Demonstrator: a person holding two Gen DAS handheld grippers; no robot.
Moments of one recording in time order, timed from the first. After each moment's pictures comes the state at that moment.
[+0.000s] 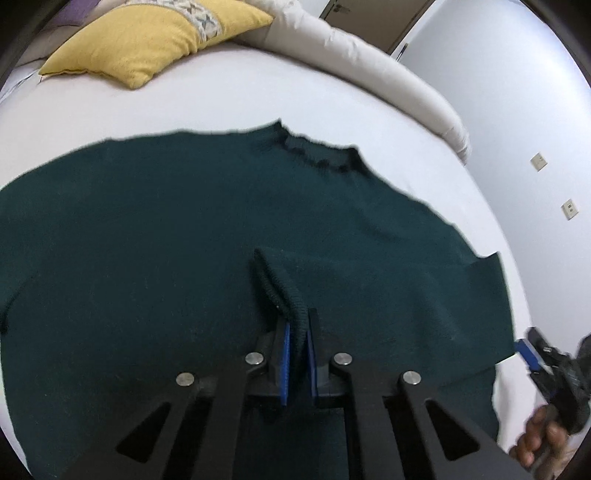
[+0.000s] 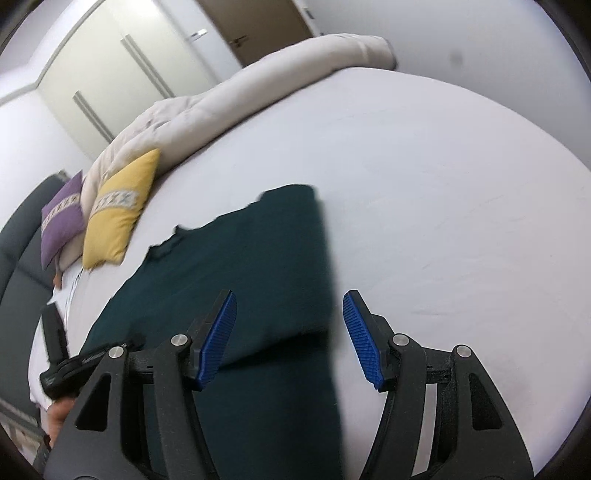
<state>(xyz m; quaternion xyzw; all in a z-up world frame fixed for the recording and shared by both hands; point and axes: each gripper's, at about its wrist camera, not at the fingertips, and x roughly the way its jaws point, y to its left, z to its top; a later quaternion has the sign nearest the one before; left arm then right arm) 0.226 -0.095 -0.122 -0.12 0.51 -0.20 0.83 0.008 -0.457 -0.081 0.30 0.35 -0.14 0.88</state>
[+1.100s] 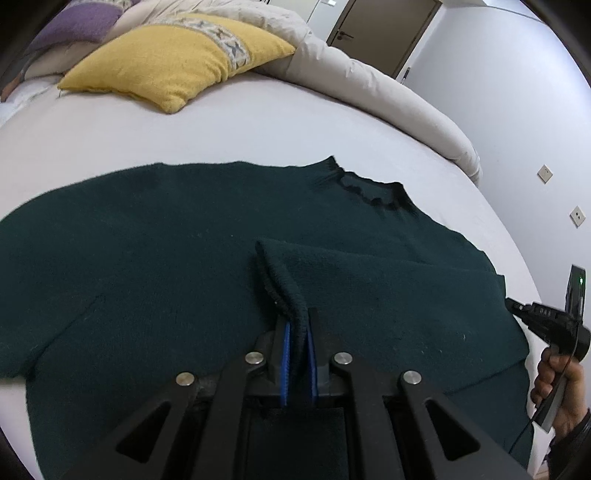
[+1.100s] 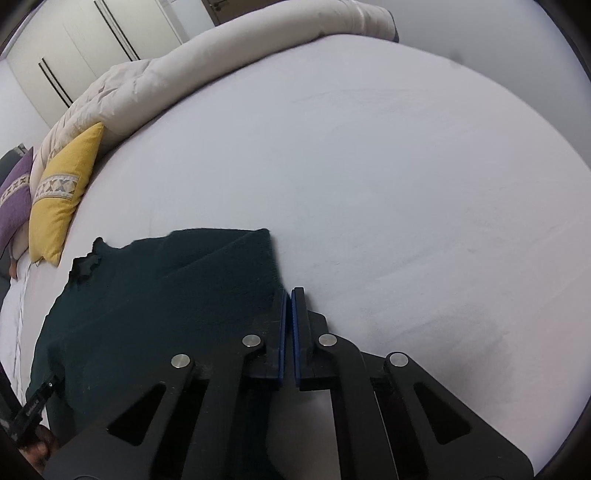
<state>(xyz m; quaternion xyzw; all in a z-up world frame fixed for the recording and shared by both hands) 0.248 -0.056 -0.143 -0.11 0.46 -0.18 0.86 0.146 -0.508 -0.140 0.25 0.44 -0.17 0.85</state>
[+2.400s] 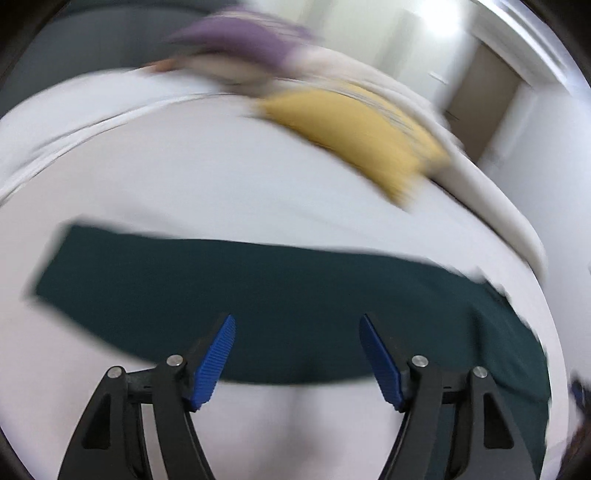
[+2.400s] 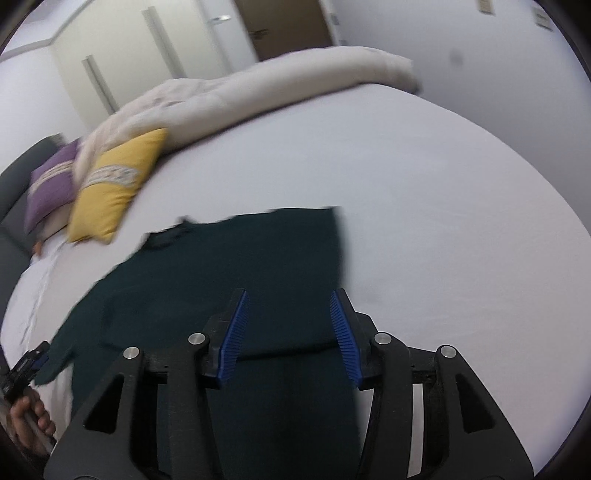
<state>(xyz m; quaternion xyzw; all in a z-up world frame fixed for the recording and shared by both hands) 0.172 0.239 -0.106 -0.21 0.38 0.05 0.90 0.090 -0.394 -0.062 0.21 0.37 -0.11 0.90</state>
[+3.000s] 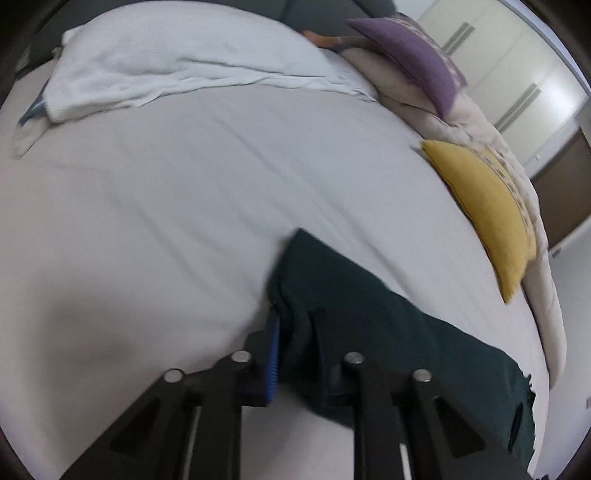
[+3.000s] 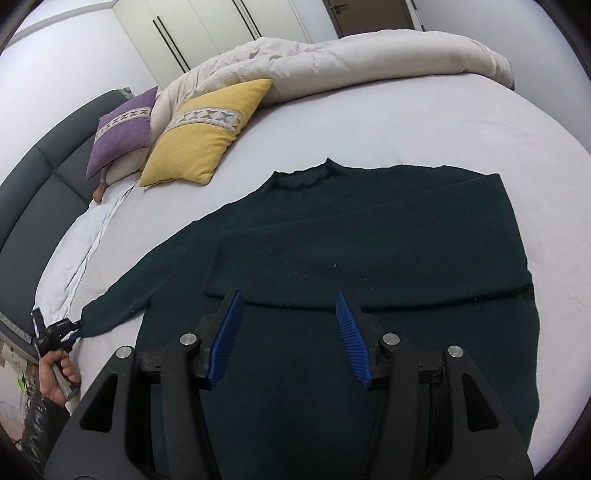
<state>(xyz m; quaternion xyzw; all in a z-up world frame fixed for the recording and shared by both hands) 0.168 0.399 -0.146 -0.32 0.40 0.14 0.85 0.093 -0.261 -0.060 0.20 0.40 0.01 0.89</state>
